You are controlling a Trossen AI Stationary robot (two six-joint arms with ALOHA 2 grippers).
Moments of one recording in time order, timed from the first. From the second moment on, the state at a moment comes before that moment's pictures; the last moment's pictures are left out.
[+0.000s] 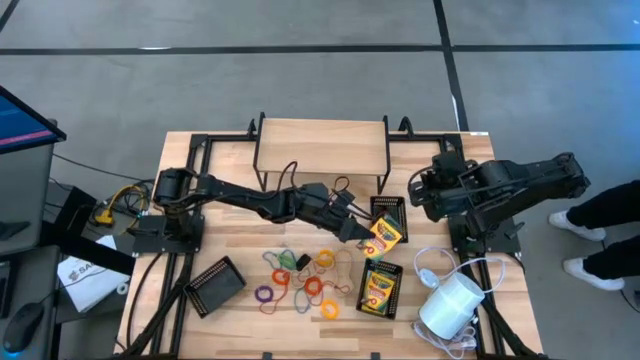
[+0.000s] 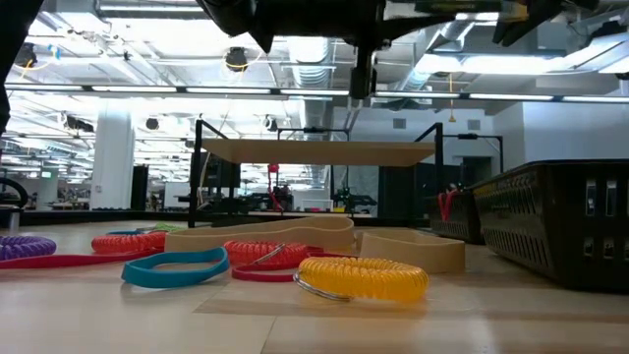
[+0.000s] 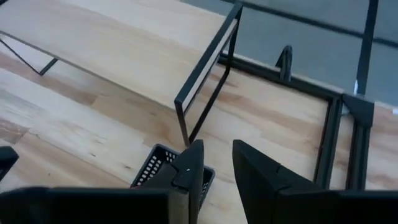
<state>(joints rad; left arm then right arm) -0.05 1.89 1.27 0.50 0.24 -1.03 0.26 1.14 1.36 -1.57 0.81 1.32</state>
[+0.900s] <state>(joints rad) -0.28 1.89 1.27 0.47 -0.42 -1.19 0.26 0.95 1.36 -1.57 0.81 0.94</state>
